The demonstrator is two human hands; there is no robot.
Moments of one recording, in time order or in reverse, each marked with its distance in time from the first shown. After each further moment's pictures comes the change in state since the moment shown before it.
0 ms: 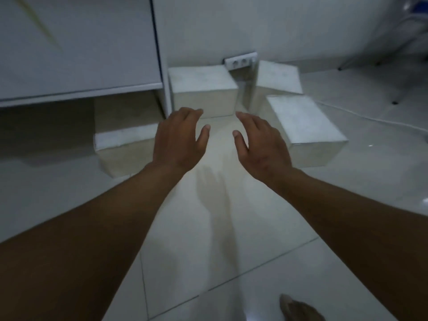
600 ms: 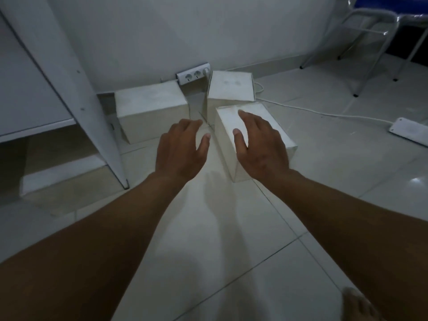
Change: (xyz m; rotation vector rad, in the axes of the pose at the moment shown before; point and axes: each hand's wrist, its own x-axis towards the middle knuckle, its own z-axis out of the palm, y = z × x) left_hand 0.067 0.145 0.091 -0.036 -0.087 0.045; right_hand 0.016 0.167 -0.047 0.053 0.130 0.174
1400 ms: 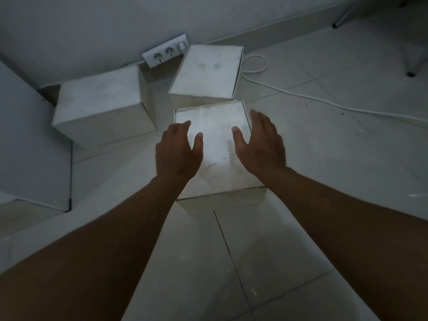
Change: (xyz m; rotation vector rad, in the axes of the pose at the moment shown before) left_hand 0.165 0.080 0.211 0.081 -0.081 -0.337; right_hand 0.140 0.247 0.087 0.141 -0.238 0.239
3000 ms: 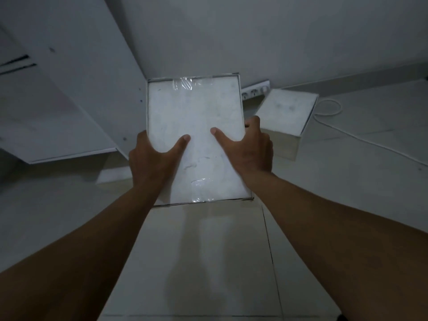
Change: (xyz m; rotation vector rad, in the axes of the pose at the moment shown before) left_hand -0.073 -0.058 -0.235 -0.089 0.524 -0.519; right_hand -0.039 -0.208 -0.057 0.439 -0.006 -0.081
